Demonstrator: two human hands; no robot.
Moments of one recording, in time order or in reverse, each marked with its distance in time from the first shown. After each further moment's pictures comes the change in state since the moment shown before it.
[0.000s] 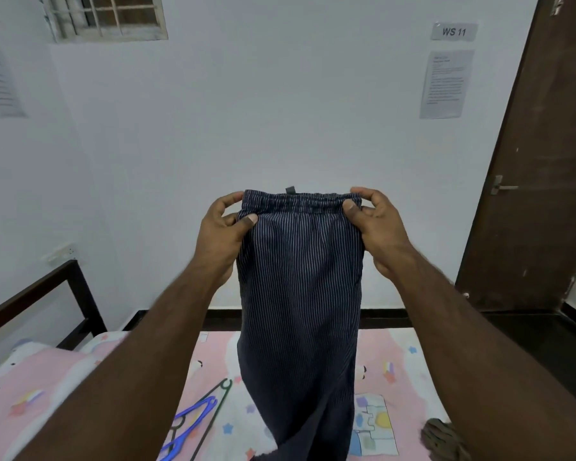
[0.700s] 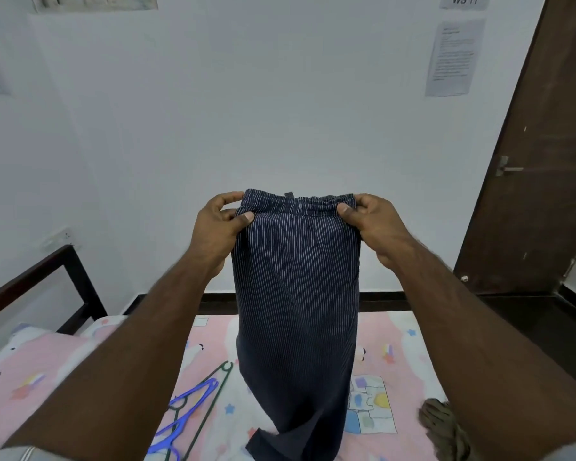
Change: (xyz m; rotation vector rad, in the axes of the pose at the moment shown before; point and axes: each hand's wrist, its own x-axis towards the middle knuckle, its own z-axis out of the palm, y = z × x) left_hand 0.008 -0.021 -0.018 0.173 -0.016 -0.059; right_hand 0.010 0.031 -0.003 -0.126 -0.073 0.105
